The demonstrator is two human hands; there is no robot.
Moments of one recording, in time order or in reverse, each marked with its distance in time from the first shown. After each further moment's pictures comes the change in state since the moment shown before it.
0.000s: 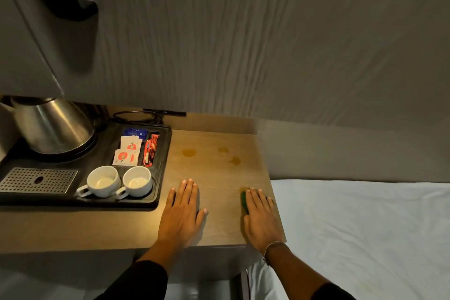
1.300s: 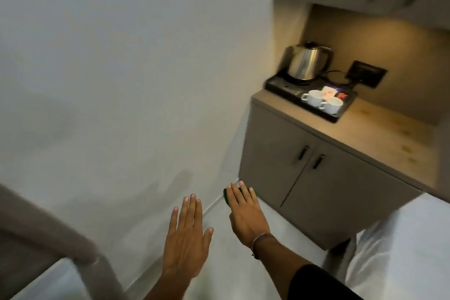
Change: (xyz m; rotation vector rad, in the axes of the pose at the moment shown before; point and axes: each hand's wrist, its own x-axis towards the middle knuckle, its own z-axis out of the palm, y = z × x) left_hand -0.732 0.071 0.010 -0.002 0.144 -0.879; right_hand -0.505 -0.291 0.132 0.072 -0.047 -1.019
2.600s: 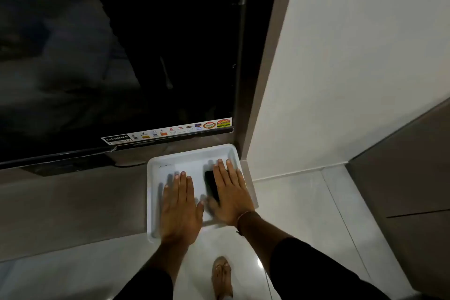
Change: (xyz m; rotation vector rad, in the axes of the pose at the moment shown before) left_hand -0.289 -0.283 0.054 0.069 -0.191 -0.794; right_hand -0.064 -0.392 0.206 0.184 -0.349 -0.579
